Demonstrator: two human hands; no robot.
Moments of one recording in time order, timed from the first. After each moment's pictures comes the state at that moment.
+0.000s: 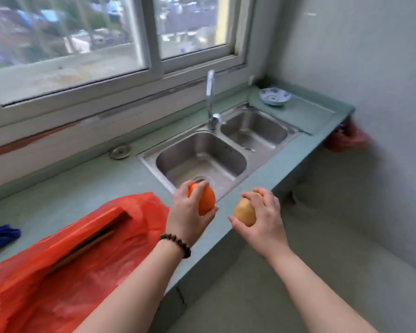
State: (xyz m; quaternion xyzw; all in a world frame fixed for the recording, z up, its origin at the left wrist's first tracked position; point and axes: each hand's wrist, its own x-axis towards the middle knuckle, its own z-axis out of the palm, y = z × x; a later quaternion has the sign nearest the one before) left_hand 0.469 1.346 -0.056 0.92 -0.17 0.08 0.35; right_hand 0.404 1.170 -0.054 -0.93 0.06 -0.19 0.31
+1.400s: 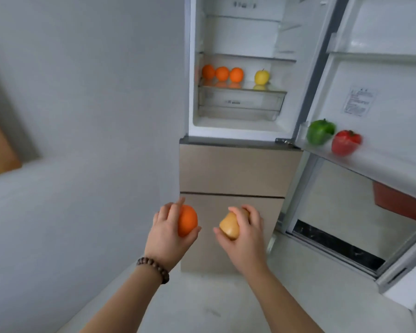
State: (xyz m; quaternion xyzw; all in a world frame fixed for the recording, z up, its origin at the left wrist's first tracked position) left_hand -0.067 0.395 -0.004 0.45 -0.79 -0.20 0.36; right_hand -0.238 0.465 -0.021 -0.53 0.71 -0.46 -0.07
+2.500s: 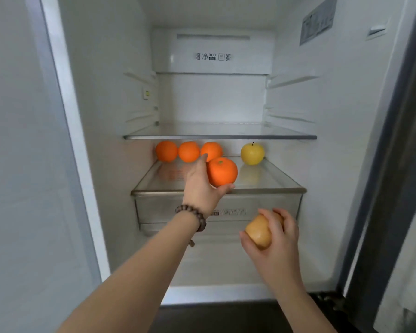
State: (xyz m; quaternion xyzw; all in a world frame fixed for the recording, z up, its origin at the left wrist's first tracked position) left_hand -0.499 -0.108 0.194 0.34 -0.79 -0.21 0.47; right_hand -0.598 0.040 0.109 -0.48 0.69 -0.52 -0.16
